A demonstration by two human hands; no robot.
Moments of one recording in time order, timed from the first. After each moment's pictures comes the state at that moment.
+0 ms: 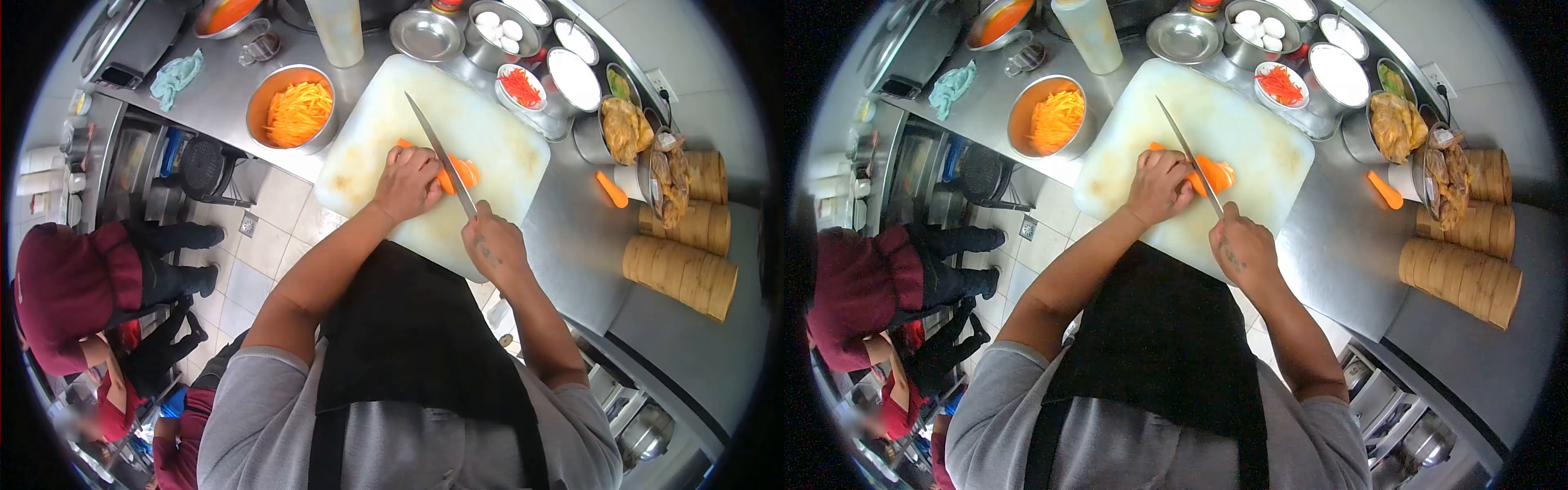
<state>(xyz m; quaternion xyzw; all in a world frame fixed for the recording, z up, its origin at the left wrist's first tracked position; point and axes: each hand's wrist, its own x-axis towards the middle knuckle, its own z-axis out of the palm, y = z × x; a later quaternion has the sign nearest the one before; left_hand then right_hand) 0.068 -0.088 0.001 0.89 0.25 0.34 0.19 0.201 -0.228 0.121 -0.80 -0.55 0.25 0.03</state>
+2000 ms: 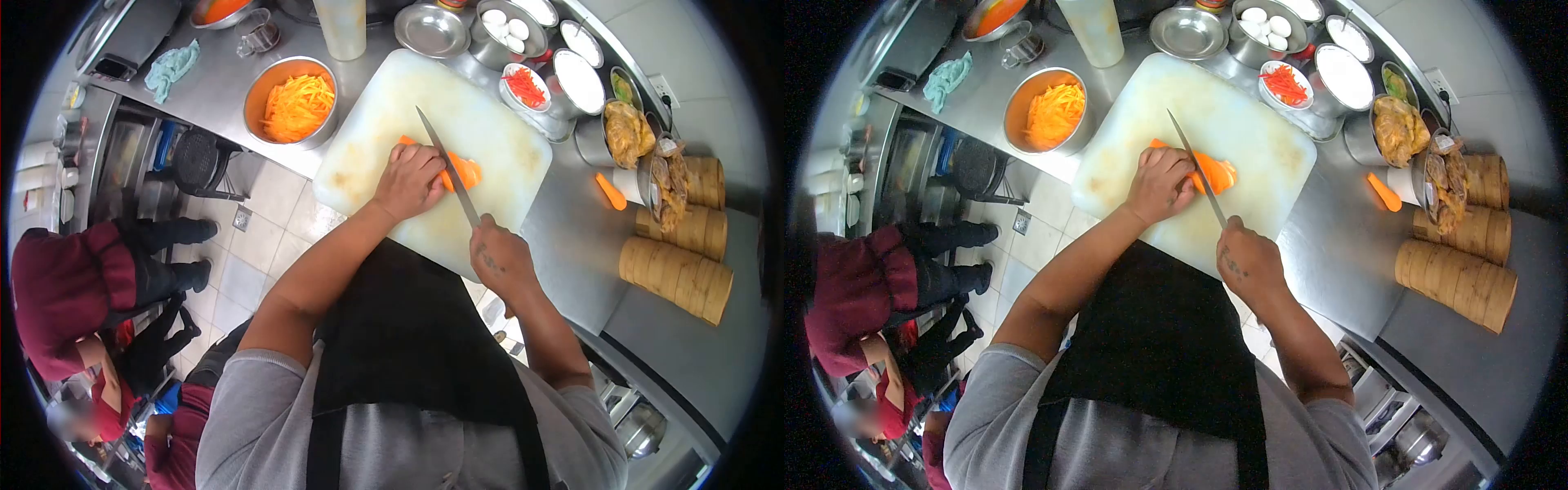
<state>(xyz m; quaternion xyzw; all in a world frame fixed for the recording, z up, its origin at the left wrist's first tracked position) 0.066 -0.086 0.005 0.87 0.24 0.37 0.21 0.194 -0.233 0.140 -0.79 -0.54 0.29 -0.03</state>
